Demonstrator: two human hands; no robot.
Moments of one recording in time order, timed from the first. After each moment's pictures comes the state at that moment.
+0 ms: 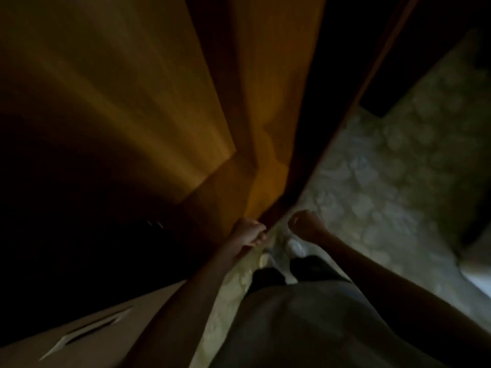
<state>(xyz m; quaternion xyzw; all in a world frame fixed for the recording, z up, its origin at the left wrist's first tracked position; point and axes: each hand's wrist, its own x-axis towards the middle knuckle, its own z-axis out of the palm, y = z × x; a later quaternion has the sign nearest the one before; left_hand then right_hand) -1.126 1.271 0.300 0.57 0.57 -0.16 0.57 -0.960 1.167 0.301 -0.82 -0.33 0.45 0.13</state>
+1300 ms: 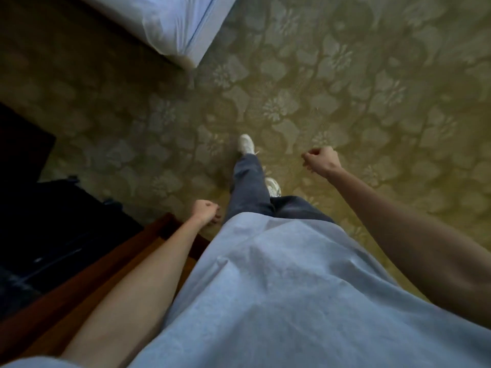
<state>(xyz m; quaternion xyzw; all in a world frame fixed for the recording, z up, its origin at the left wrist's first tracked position) -0.923 0.837 0.204 0.83 0.11 -0.53 0.12 -1.079 0.539 0.174 -0.63 0.56 0.20 0.50</state>
